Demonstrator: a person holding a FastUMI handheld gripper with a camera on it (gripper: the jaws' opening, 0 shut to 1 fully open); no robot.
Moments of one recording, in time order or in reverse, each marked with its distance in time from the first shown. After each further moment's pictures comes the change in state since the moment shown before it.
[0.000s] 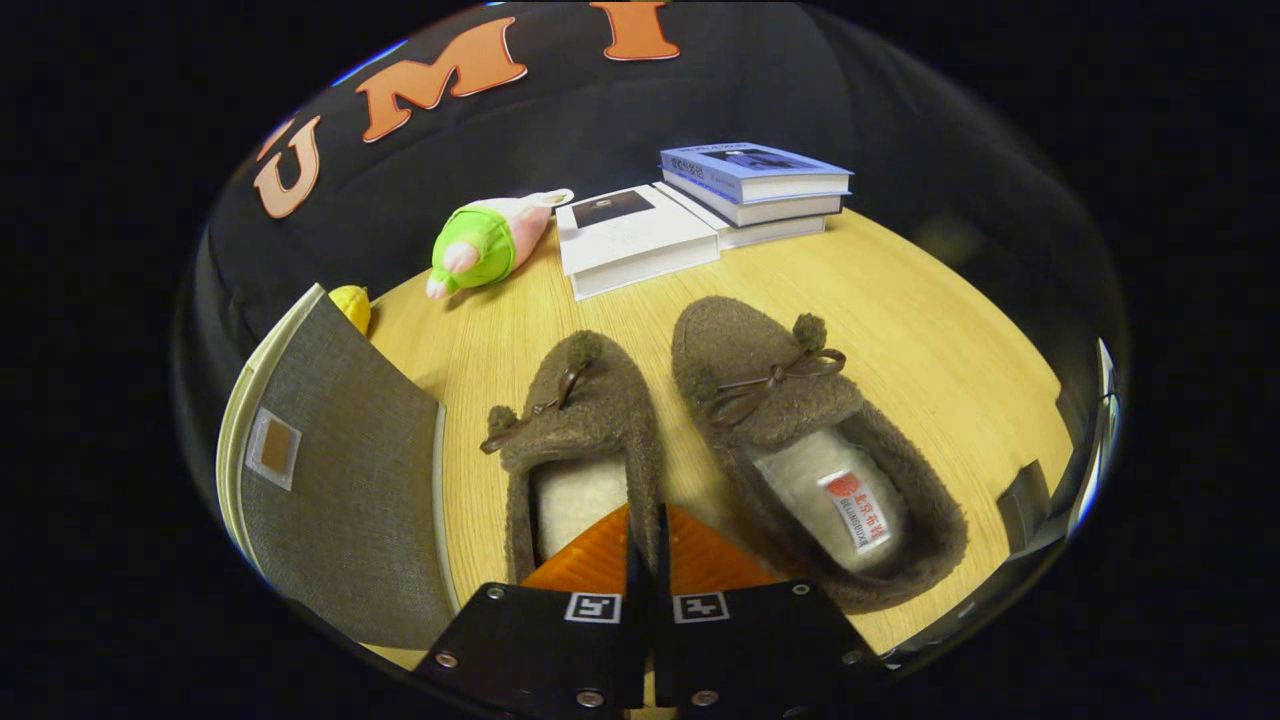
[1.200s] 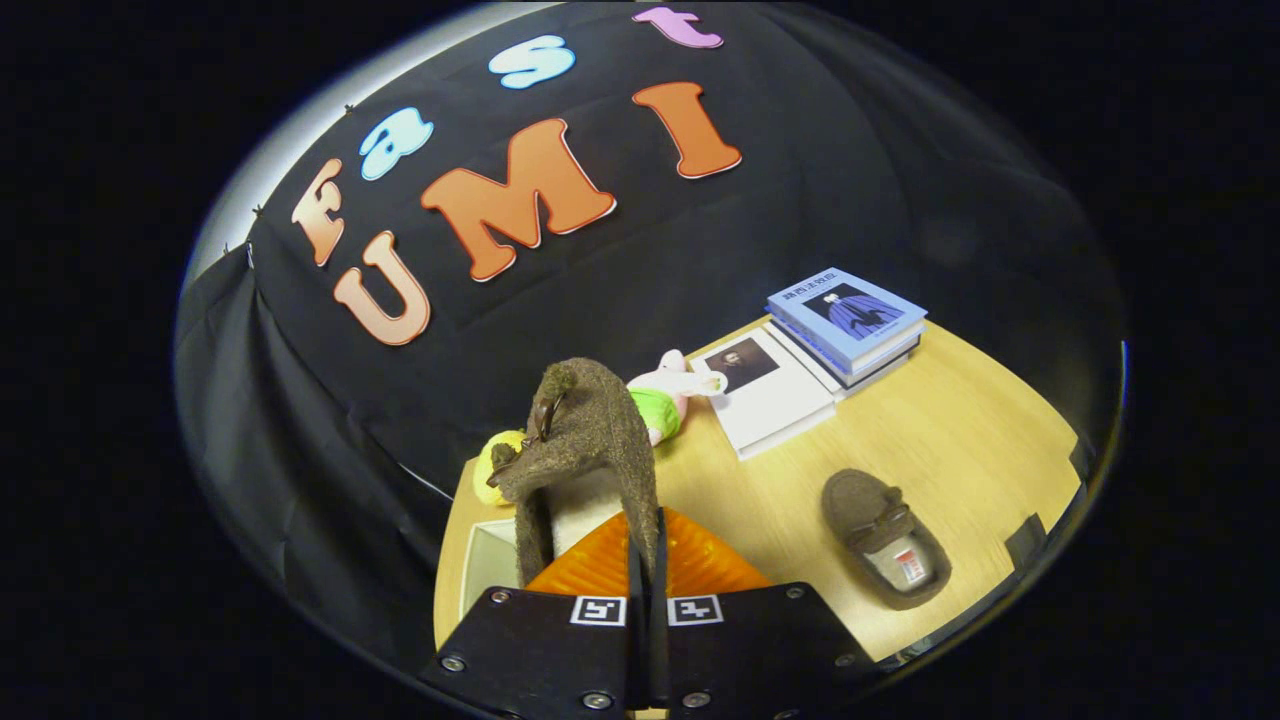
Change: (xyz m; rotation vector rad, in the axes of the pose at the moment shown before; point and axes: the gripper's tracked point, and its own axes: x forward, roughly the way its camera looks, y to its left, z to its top) arm -0.159 0.126 0.159 0.159 -0.230 0.333
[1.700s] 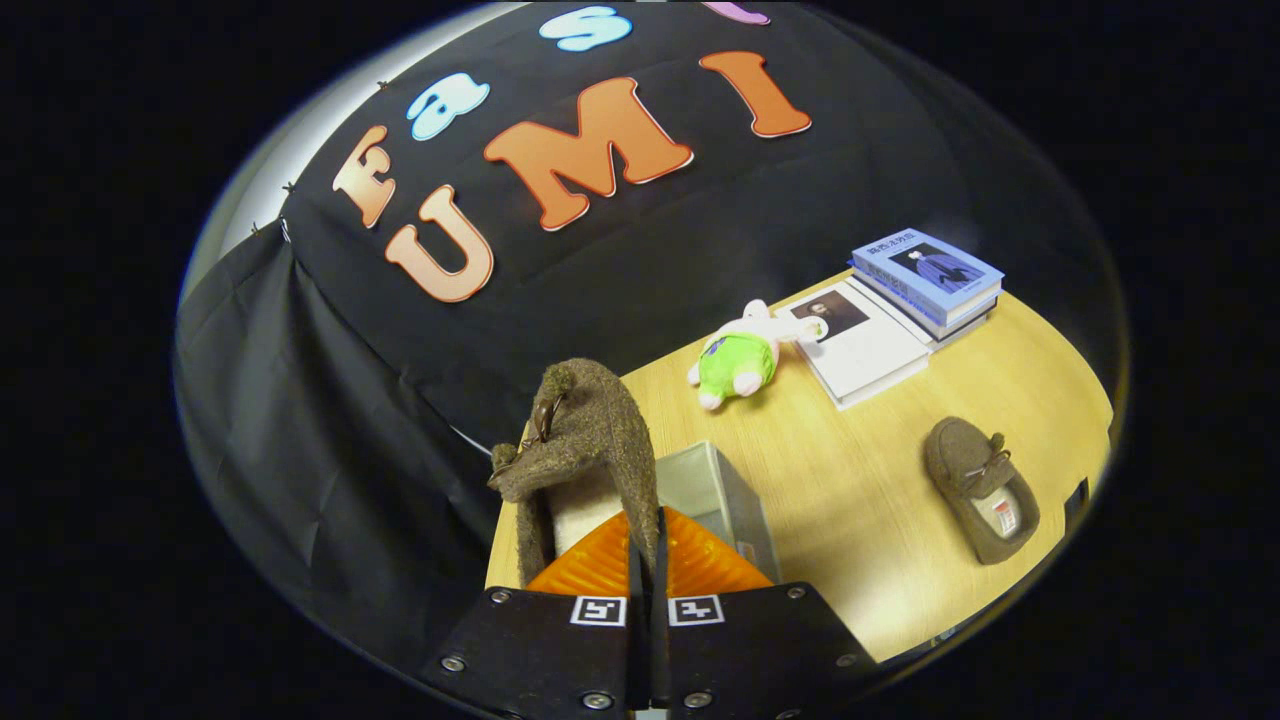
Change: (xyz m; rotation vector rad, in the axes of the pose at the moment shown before) arm 0.012 0.086 -0.069 -0.018 0.135 0.100
